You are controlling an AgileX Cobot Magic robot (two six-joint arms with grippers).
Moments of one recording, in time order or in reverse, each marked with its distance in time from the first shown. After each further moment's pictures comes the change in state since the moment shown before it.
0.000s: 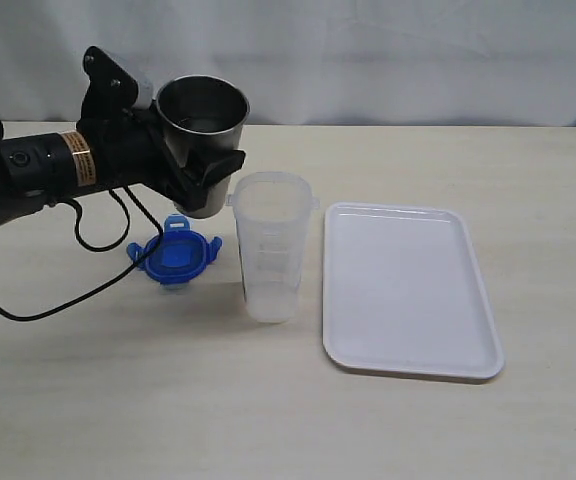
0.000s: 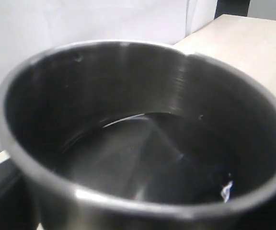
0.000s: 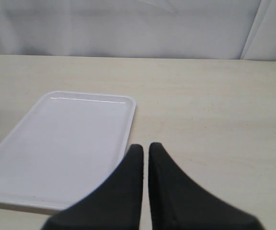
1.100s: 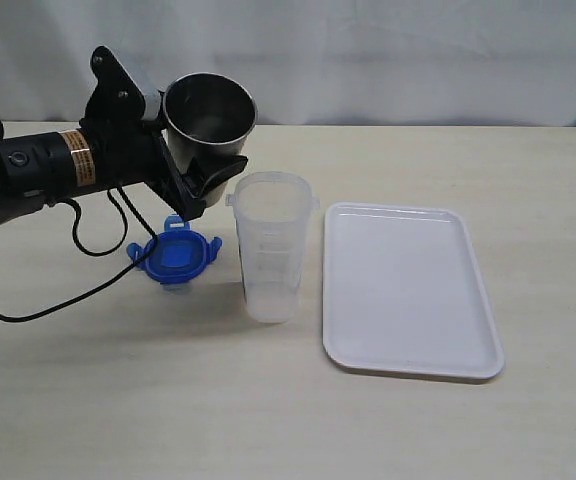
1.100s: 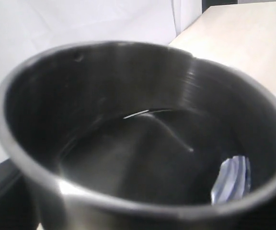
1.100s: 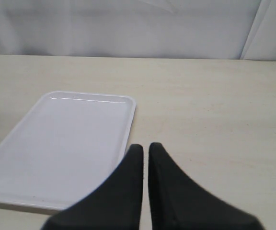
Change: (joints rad) left arm 0.000 0.000 0.000 0.020 -0.037 0.168; right arm 0.000 0.000 0.000 0.000 0.000 0.000
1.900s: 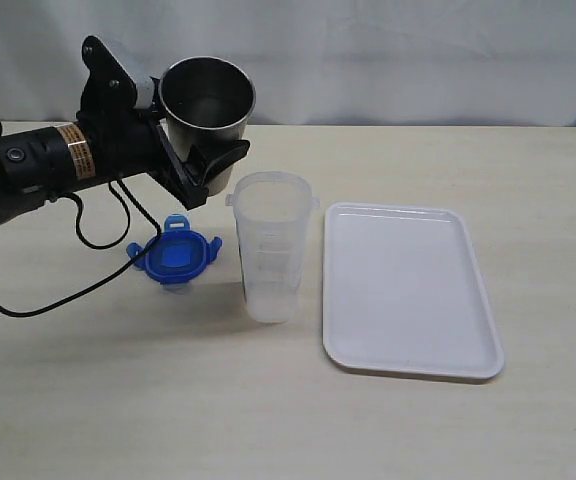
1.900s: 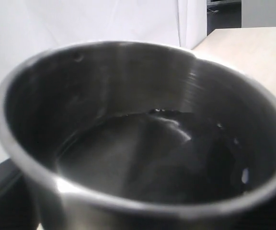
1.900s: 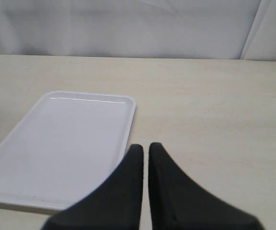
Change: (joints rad) left arm 0.000 0.000 0.000 -0.055 -0.062 0.011; right arm 0.000 0.000 0.000 0.000 0.000 0.000
